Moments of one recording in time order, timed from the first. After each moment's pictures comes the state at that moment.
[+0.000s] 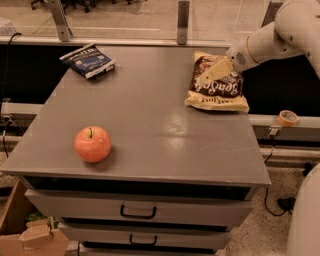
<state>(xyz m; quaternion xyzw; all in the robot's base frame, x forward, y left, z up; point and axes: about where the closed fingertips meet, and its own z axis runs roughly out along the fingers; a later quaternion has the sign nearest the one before) 0.746 -0.184 0.875 -0.40 0.82 0.14 0.39</state>
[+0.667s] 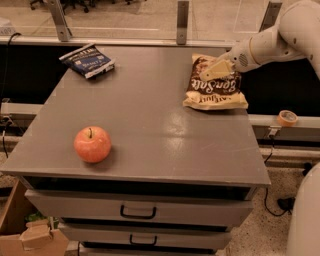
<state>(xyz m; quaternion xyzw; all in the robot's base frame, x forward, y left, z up) 0.748 -0.184 0.873 -0.40 0.81 0.17 0.40</state>
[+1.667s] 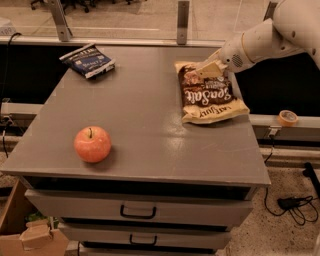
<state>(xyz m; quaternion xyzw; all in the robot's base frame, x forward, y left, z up) 0.701 -0.140 0.895 -0.49 0.76 0.16 0.39</state>
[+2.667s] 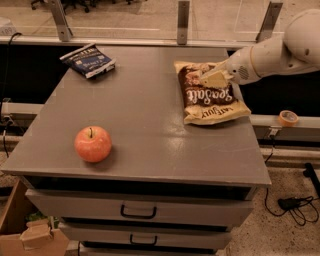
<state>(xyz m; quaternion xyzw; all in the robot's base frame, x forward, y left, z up) 0.679 -0.147 0.881 -0.44 0.77 0.19 0.41</state>
